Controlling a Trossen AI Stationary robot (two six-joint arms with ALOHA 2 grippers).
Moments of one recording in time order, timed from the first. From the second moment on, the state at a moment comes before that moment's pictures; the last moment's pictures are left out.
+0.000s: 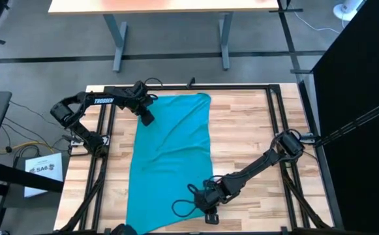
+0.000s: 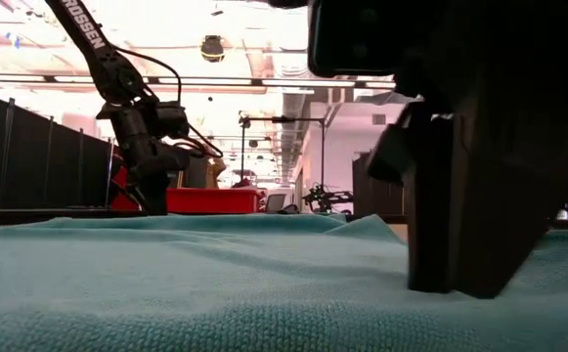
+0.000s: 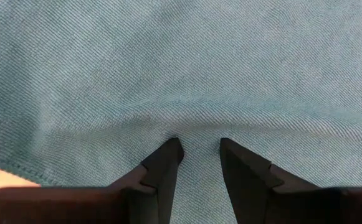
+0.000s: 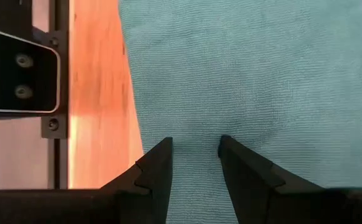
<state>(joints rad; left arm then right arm) 0.87 1.59 0.74 -0.42 0.18 0.21 0.56 2.10 1.38 -0.33 -0.10 0.63</state>
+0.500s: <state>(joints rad) 0.87 1.59 0.74 -0.41 0.17 0.21 0.65 2.10 1.38 -0.28 -0.06 0.79</state>
